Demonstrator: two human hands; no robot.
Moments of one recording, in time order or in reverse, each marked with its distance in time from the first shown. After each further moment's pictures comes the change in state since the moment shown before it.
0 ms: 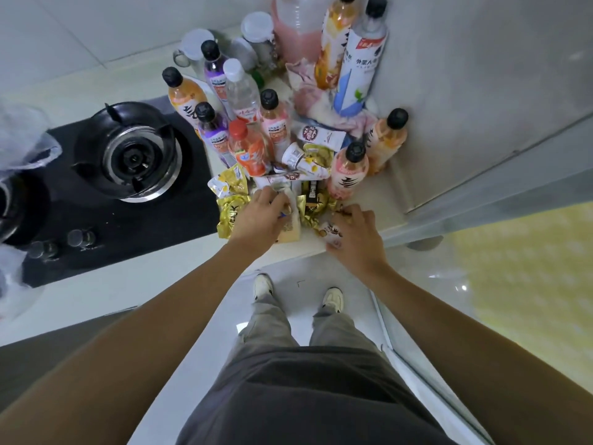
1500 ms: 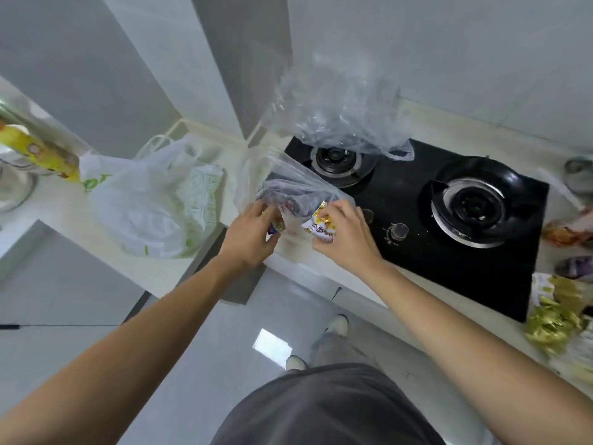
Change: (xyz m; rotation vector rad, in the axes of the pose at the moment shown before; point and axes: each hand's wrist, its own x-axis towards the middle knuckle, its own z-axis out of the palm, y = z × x) left_hand -0.479 -0.455 -0.104 -0.132 0.418 -0.670; right_hand 0.000 -0.653 0.132 0.210 -0.176 -0.810
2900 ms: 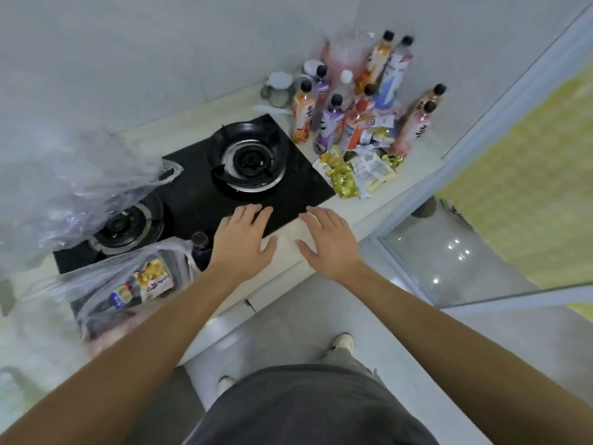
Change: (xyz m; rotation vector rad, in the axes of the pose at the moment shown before) left_hand 0.069 0.202 0.059 0.069 -0.205 0.992; right_hand -0.202 0.026 -0.049 -0.391 0.465 0.815
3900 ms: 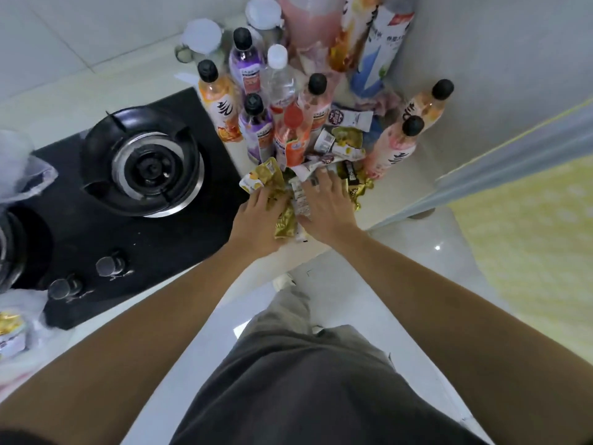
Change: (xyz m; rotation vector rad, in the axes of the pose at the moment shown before) left_hand 0.287 0.139 0.171 -0.036 -0.355 -0.126; right_hand 0.189 0.298 0.015 -0.217 -0.426 0.090
